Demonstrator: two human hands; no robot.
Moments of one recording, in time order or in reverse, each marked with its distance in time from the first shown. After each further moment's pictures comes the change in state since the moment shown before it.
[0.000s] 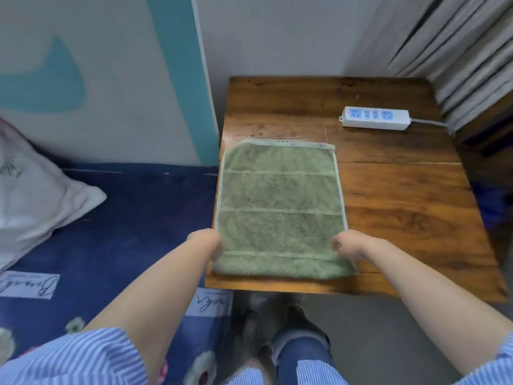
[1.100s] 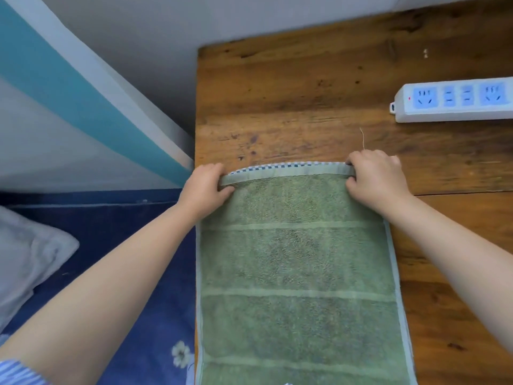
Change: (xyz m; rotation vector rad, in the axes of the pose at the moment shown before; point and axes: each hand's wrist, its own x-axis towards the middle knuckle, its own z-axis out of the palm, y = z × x) left_hand 0.169 0.006 -0.192 -0.399 0.679 0.288; right_hand 0.183 0.030 -0.170 0.134 0.722 -0.002
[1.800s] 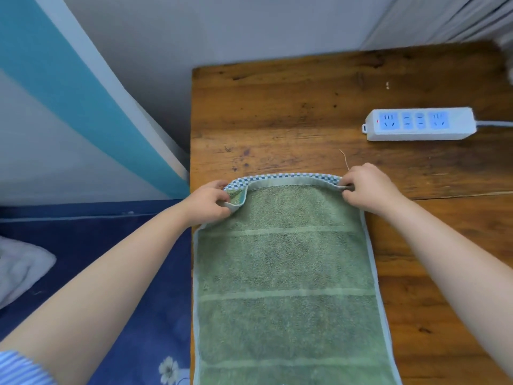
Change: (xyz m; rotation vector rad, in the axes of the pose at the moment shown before) left_hand -0.004 -0.002 -0.015 -0.174 -0.458 0.067; right_hand -0.014 0.010 -0.025 0.084 -0.150 0.013
